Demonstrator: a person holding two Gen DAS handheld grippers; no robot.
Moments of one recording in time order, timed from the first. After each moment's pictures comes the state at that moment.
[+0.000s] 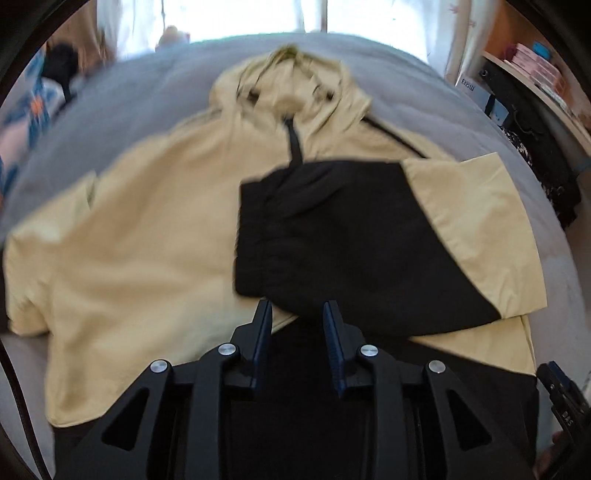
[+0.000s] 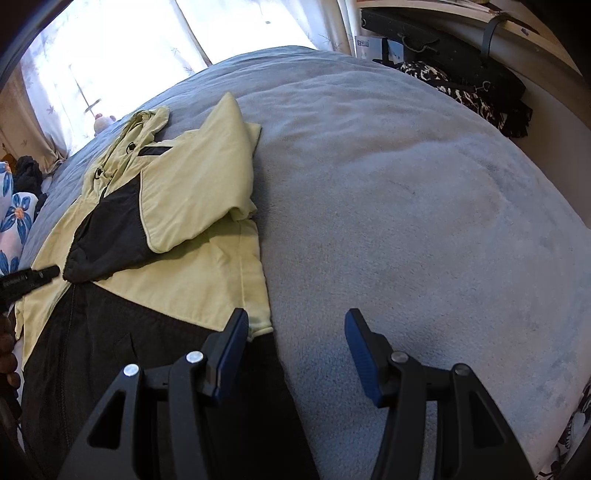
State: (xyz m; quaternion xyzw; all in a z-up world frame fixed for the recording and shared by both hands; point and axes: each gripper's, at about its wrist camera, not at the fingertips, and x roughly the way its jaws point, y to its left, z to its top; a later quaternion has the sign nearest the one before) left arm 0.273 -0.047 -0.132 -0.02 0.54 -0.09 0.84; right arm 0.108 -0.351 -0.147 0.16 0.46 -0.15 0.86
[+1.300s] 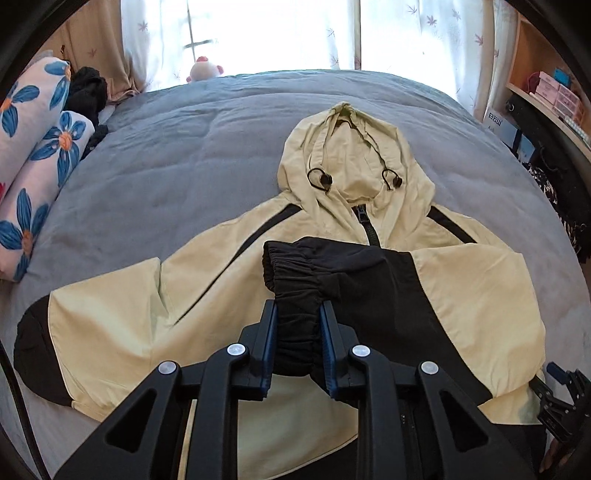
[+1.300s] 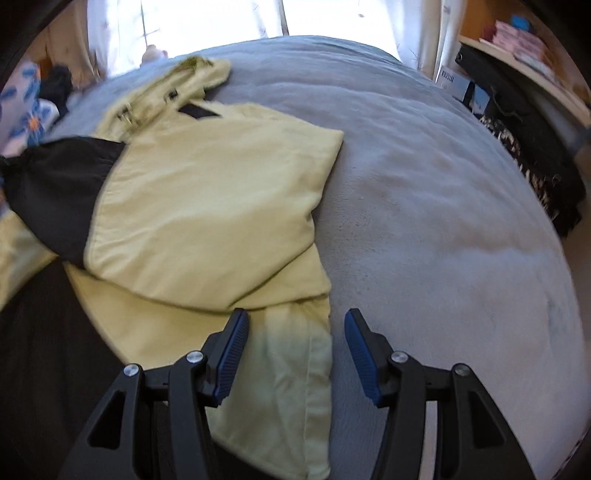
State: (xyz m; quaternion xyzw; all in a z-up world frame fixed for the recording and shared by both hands) left arm 0.342 -0.004 -0.080 0.02 0.47 -0.04 0.88; right arm 0.218 -0.321 -0.164 0.00 0.51 -0.08 0.85
